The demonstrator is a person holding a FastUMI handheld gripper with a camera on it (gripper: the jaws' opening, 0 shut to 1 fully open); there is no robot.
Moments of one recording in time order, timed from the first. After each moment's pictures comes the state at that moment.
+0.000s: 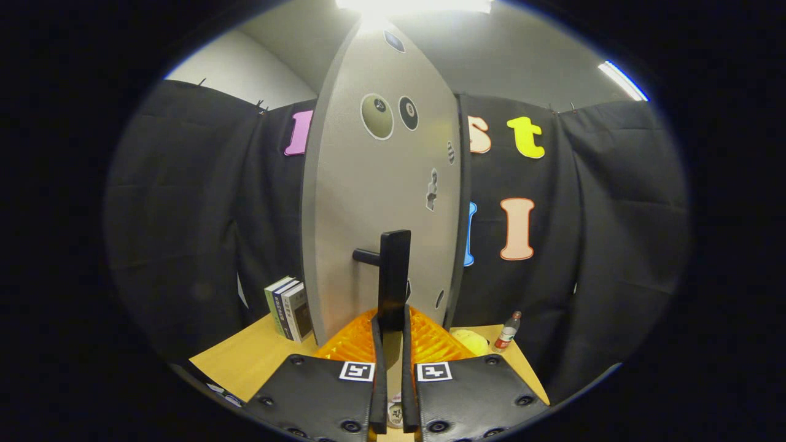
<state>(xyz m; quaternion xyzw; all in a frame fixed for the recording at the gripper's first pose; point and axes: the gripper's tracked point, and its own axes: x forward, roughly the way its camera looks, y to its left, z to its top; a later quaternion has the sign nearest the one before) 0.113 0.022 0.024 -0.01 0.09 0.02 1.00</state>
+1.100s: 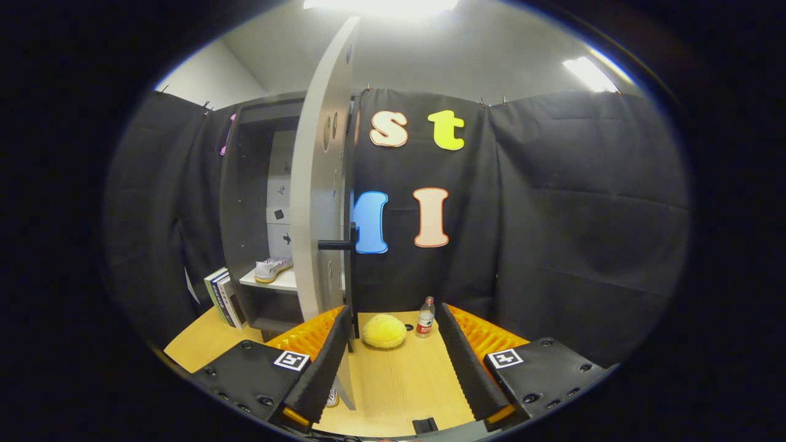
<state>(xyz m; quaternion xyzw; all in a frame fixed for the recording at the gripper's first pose) 0.072 -0.059 0.029 -0.02 0.12 -0.09 0.99</state>
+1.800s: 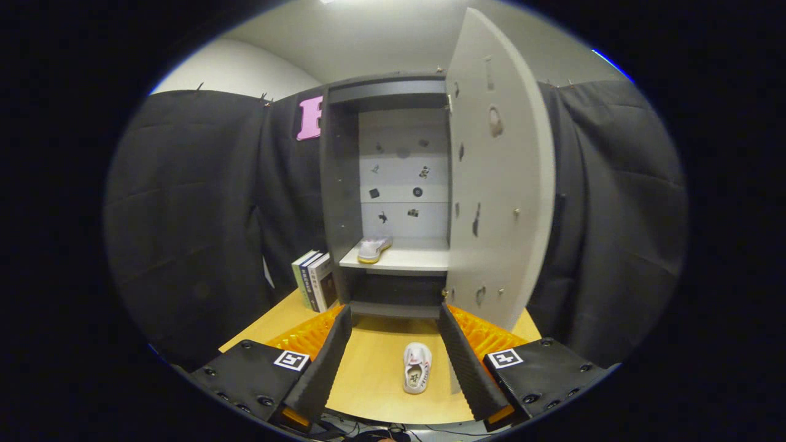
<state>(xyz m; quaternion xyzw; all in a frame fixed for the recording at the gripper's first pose) 0.062 0.060 -0.001 0.02 0.18 0.09 0.98</state>
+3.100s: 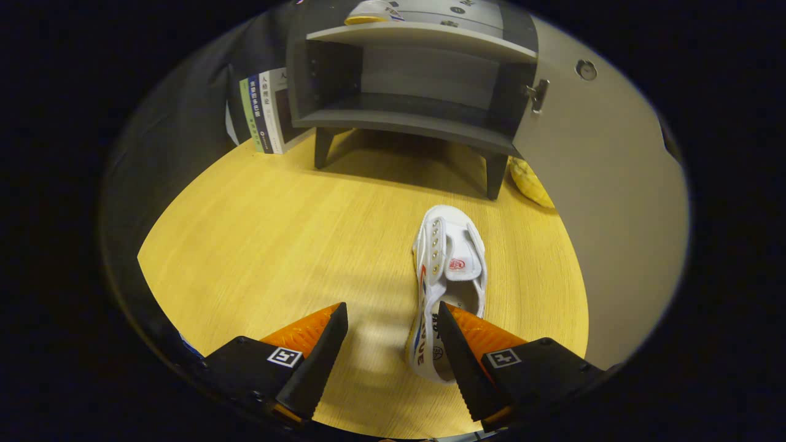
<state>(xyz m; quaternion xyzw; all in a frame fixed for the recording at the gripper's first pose) 0.054 0.041 -0.223 -0.04 0.48 0.07 0.87</state>
